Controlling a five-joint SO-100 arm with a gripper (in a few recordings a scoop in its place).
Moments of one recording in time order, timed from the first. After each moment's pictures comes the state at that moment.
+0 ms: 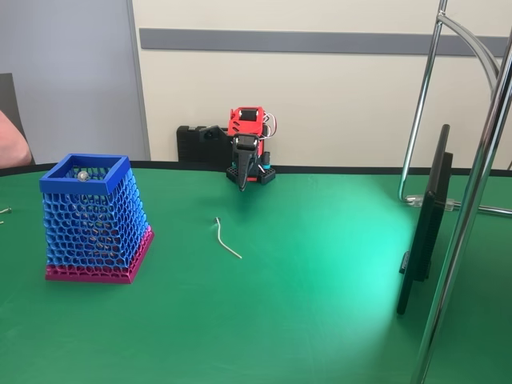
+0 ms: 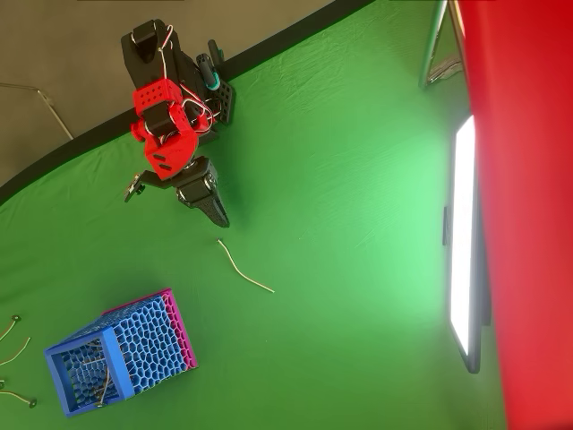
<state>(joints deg) 3.4 190.1 176.2 49.6 -5.5</state>
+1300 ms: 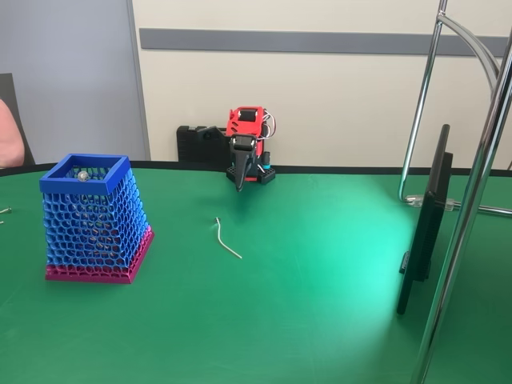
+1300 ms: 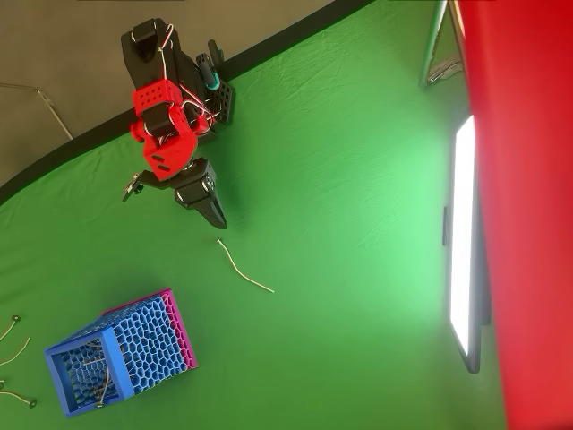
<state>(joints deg) 5.7 182.9 175.2 45.3 -3.6</state>
